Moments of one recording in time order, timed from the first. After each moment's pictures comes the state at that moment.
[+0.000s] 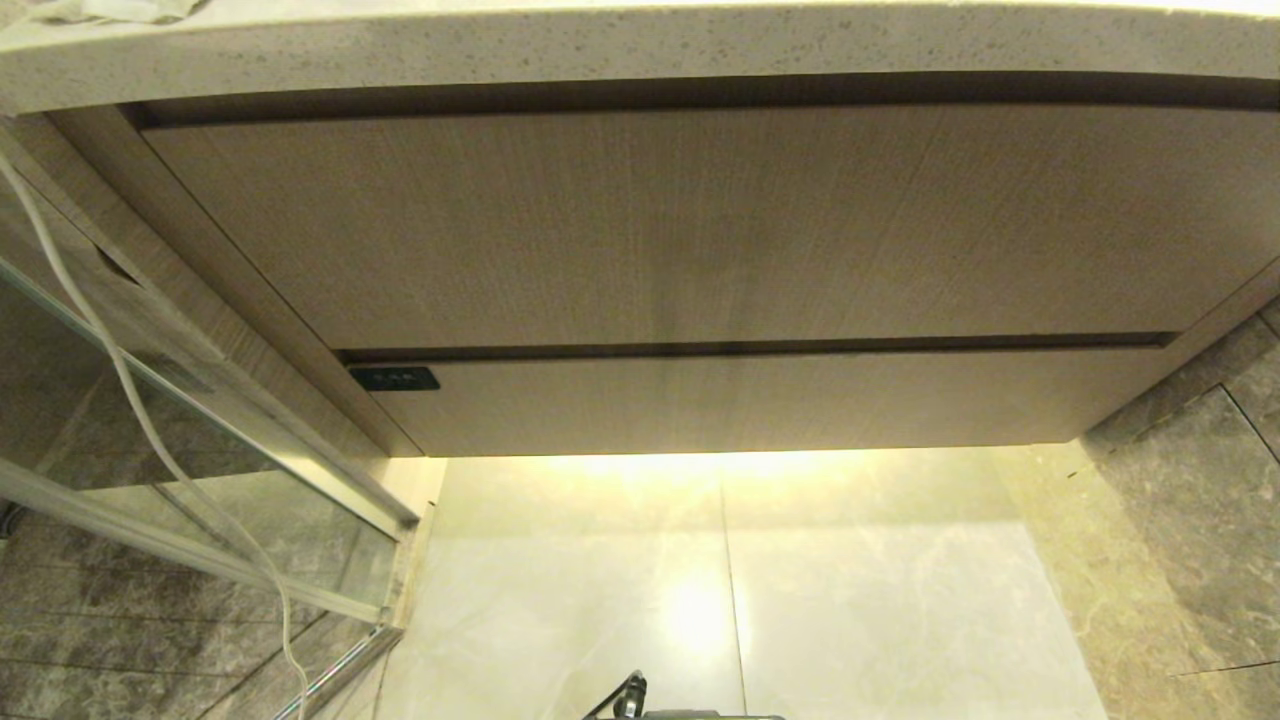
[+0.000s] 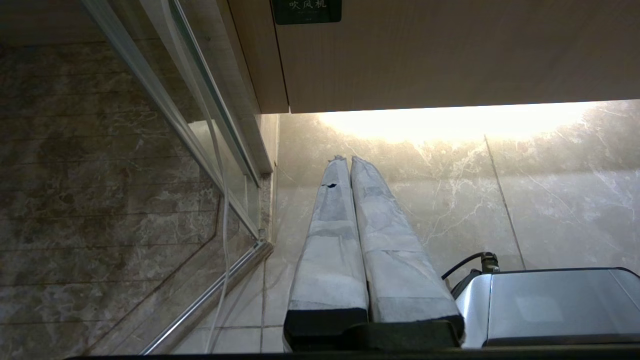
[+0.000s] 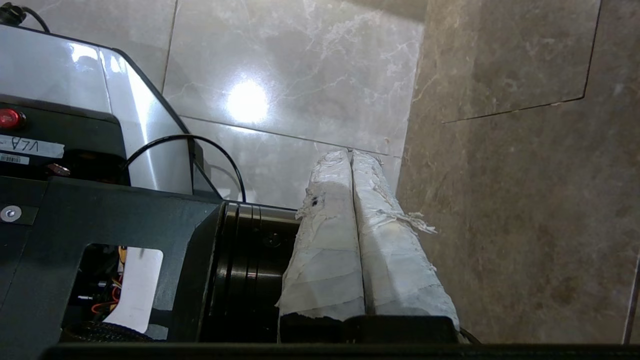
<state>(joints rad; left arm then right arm) 0.00 0.00 0.00 0.00 0.00 0.01 0.00 0.06 -0.50 0.98 -0.13 -0.31</state>
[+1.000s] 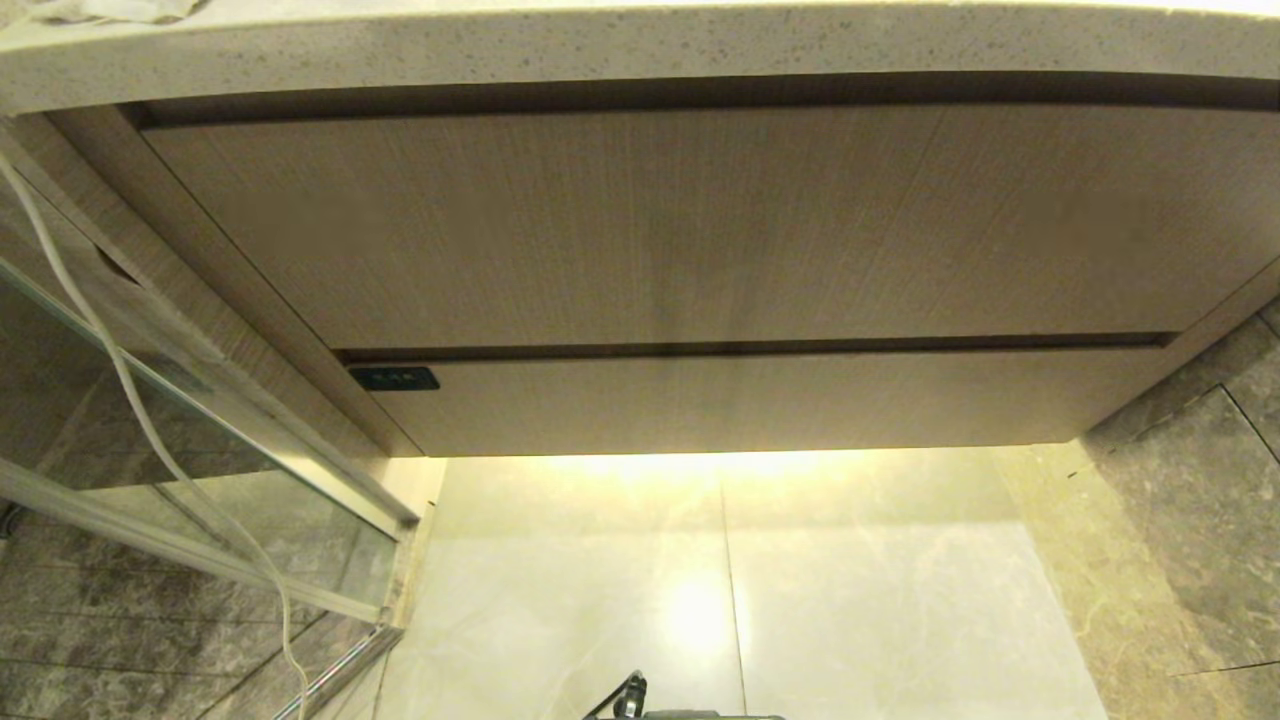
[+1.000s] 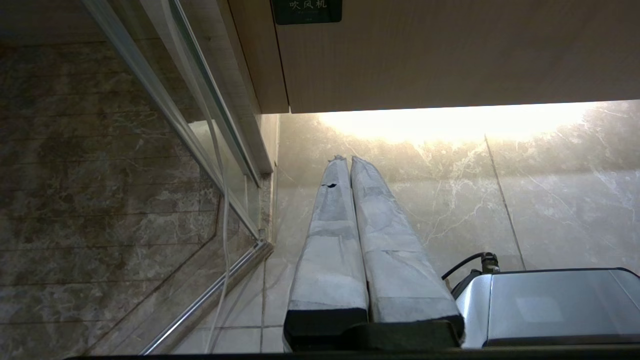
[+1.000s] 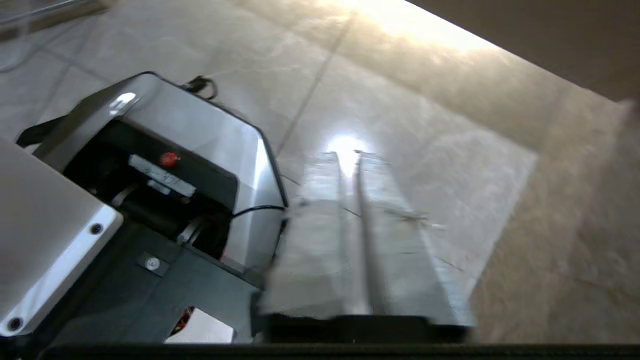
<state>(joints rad) 0.00 0.00 0.00 0.00 0.00 0.01 0.01 0.41 -0.53 0.56 0.34 -0.38</state>
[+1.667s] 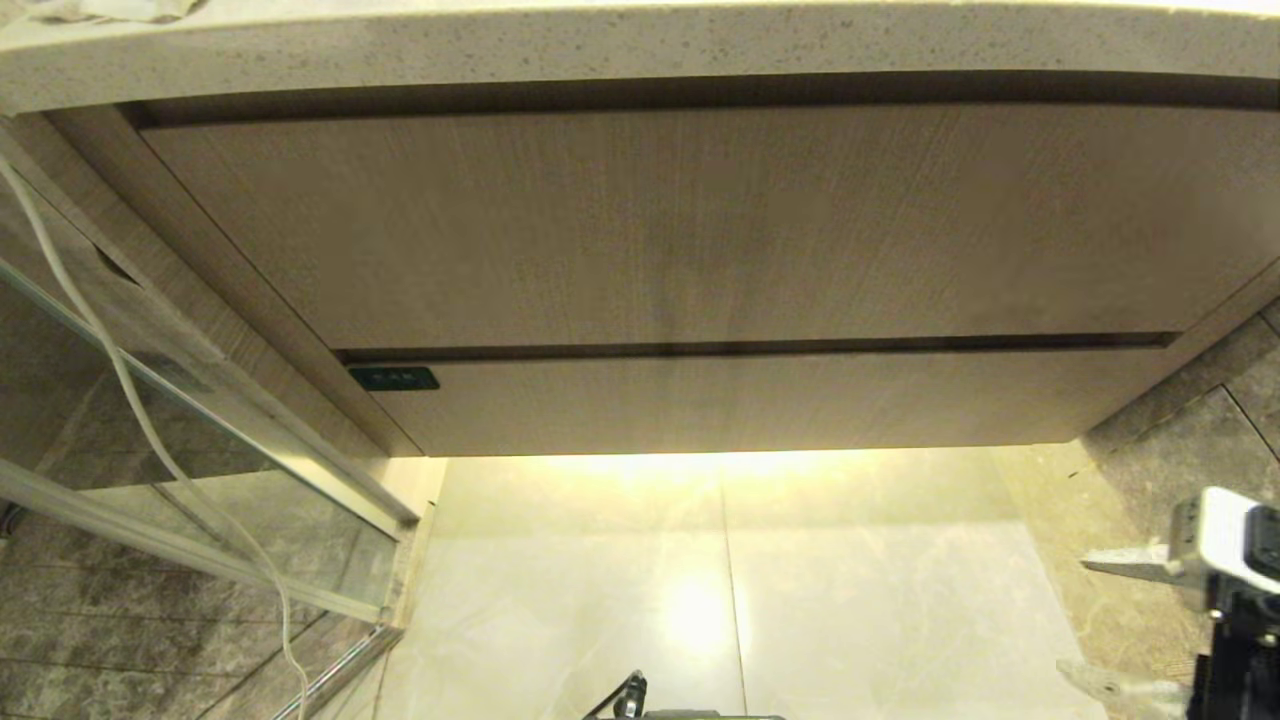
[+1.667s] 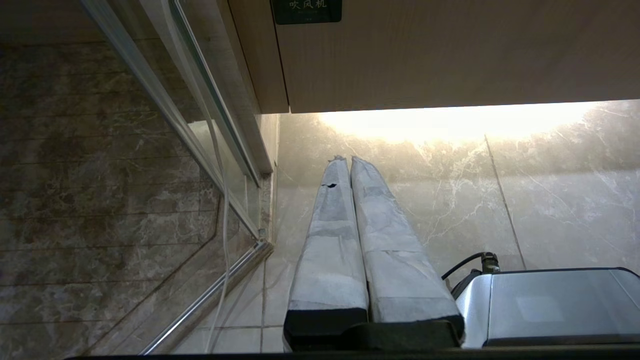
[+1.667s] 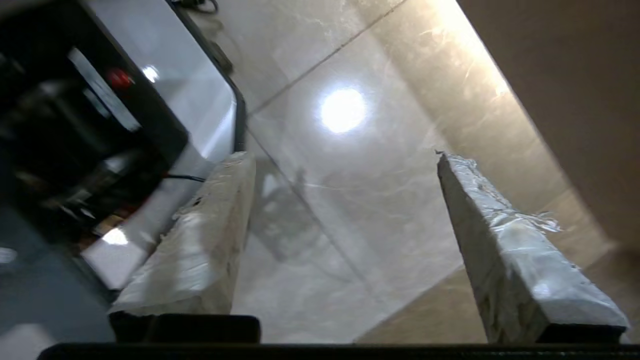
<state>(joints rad) 0.00 0.00 0.00 0.00 0.00 0.01 0.22 1.10 -0.52 0.11 0.27 -0.75</state>
